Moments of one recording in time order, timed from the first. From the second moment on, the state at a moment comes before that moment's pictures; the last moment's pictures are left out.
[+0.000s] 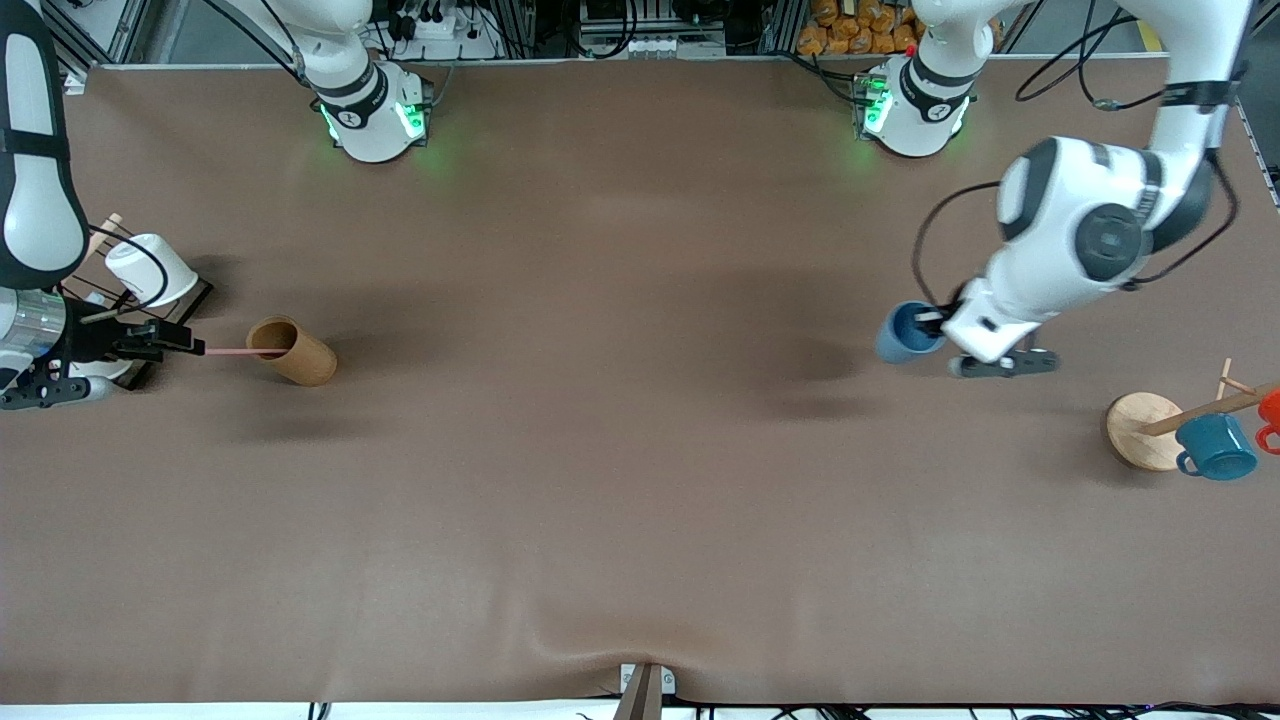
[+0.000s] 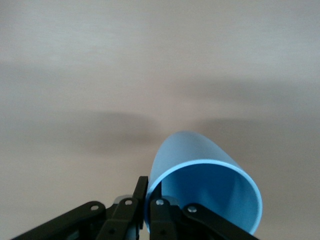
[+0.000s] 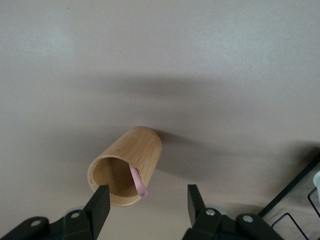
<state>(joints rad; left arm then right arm) 0.36 0.14 -0.66 -2.10 0.02 2.10 -0.41 -0.35 0.24 0.08 -1.86 0.12 1.88 -0.41</state>
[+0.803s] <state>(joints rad) -0.09 0.54 -0.71 -1.70 0.16 2.10 -1.15 -0.35 0.27 0.08 -1.86 0.14 1.88 -0.41</state>
